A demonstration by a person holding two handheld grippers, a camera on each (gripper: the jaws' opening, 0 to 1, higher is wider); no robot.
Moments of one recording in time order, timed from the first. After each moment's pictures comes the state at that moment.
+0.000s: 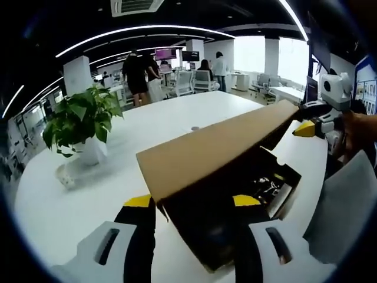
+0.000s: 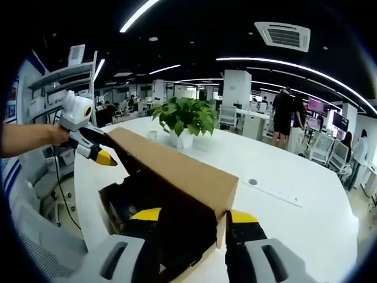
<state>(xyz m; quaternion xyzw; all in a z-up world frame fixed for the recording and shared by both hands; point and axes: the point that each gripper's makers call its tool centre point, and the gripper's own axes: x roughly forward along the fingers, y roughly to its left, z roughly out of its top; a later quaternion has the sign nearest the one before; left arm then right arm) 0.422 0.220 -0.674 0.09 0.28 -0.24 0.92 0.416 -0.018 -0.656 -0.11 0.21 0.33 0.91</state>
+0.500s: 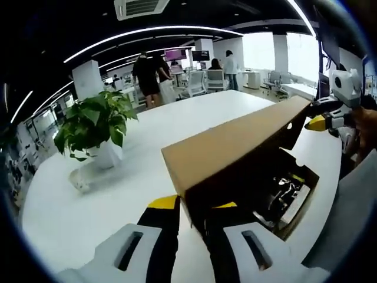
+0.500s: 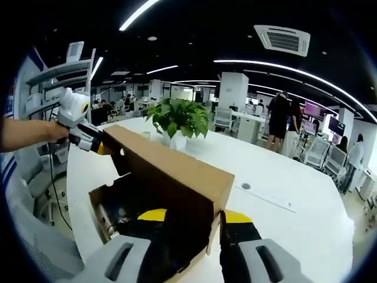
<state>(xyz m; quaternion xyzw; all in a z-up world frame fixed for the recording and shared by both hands) 0.443 0.241 -0.669 0.11 0.27 -0.20 0.93 0.433 -0.021 -0.653 -0.11 0.20 0.31 0.92</state>
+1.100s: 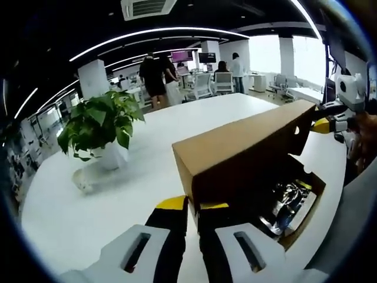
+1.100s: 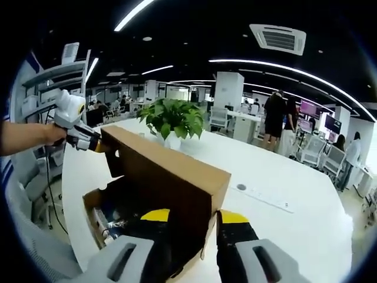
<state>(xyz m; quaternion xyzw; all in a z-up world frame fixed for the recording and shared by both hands) 0.458 0.246 -0.665 0.10 0.26 -0.19 0.94 0.450 -0.026 -0.652 -0.11 0.20 0.30 0.93</state>
